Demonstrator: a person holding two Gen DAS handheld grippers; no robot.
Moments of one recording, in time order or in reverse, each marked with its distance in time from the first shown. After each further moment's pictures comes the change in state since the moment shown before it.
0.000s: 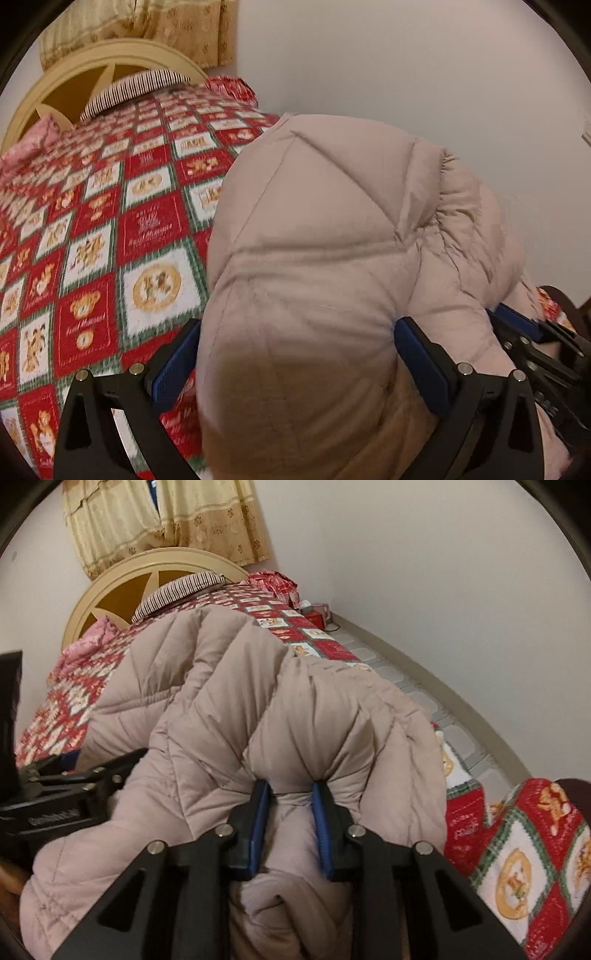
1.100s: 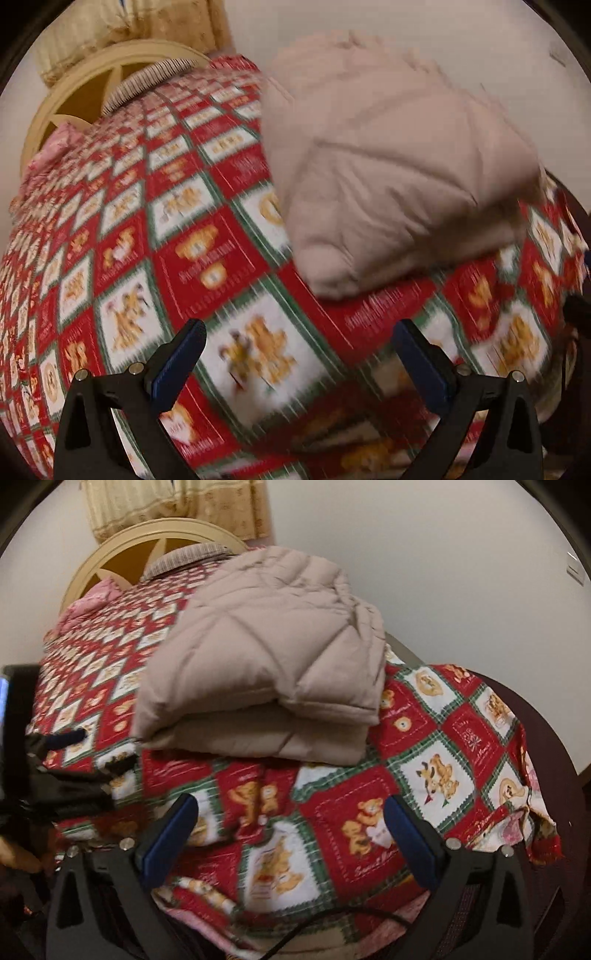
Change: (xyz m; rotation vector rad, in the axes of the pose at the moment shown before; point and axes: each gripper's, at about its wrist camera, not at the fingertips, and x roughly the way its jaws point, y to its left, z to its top) left arm -0.127 -0.002 -0.169 0.158 0.151 0.144; right arm -0.178 0.047 -0.132 -0.035 0.116 -0.081
